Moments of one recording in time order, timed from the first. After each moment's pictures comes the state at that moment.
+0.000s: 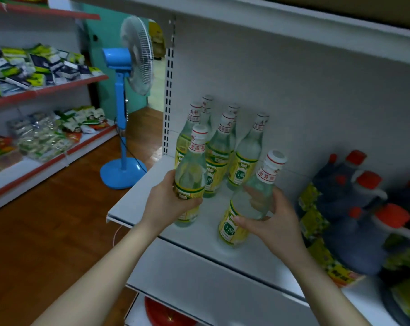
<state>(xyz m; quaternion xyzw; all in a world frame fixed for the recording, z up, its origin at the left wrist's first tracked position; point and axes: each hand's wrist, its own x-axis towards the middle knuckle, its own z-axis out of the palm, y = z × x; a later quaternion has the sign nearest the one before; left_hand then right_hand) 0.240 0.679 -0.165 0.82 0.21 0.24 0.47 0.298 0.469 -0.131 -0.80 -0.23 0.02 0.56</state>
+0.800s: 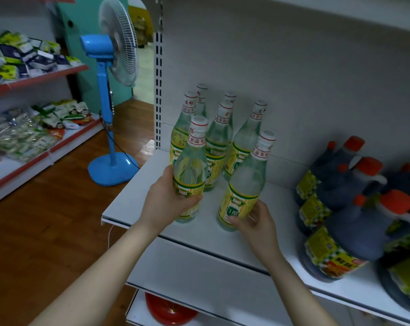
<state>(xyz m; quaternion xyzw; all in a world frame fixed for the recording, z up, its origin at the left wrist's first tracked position) 0.245 0.686 -0.173 0.84 0.16 0.24 0.46 0.317 0.485 -0.218 -0.79 -0.14 0.03 0.59</state>
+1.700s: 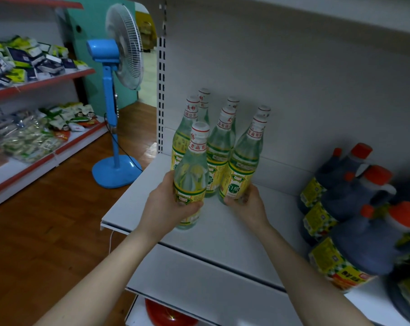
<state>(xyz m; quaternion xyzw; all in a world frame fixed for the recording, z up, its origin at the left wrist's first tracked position) 0.245 0.686 -0.174 0.83 0.15 0.24 0.47 0.397 0.522 -0.229 -0.82 -0.16 0.05 0.54</state>
